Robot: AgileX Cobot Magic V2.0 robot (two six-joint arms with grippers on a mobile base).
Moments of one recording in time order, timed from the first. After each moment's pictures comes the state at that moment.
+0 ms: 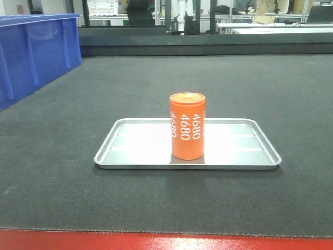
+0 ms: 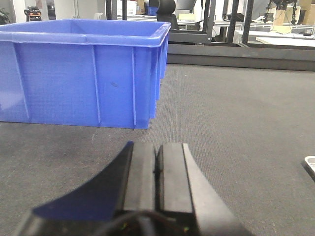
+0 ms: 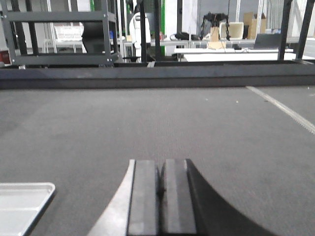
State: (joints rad) left arm -0.03 -0.02 0.04 0.04 0.01 -0.06; right arm -0.08 -0.01 0.03 -0.04 -0.04 0.12
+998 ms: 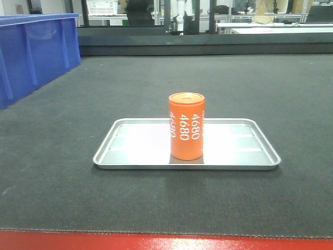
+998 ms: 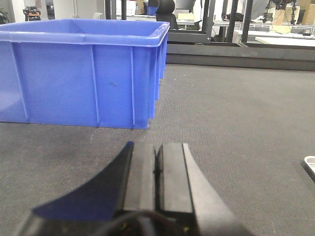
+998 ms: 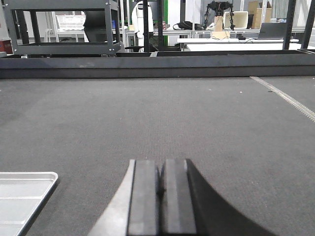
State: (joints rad) left arm -0.03 -0.02 0.04 0.04 0.01 -0.06; right arm -0.06 -0.01 0.03 -0.04 -0.02 0.12
